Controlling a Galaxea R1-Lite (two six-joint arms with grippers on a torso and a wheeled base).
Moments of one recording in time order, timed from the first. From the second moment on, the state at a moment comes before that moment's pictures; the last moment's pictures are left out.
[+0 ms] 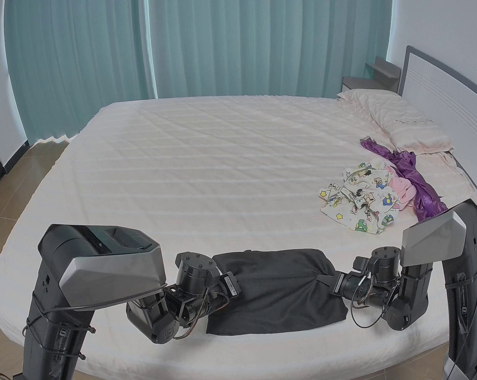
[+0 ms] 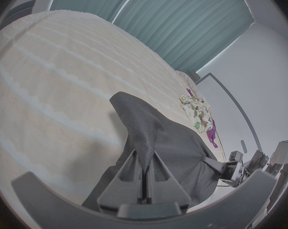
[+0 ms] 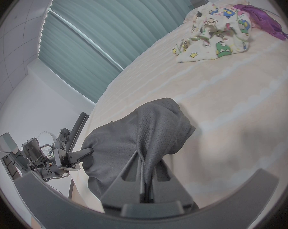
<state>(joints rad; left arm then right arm) -0.61 2.46 -0.80 -1.15 0.07 -0.82 0.29 2.50 -0.48 -1.55 0.27 0.61</state>
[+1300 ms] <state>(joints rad) -0.62 2.46 -0.74 -1.14 0.07 -0.82 0.25 2.47 -0.41 -1.55 0.27 0.59</state>
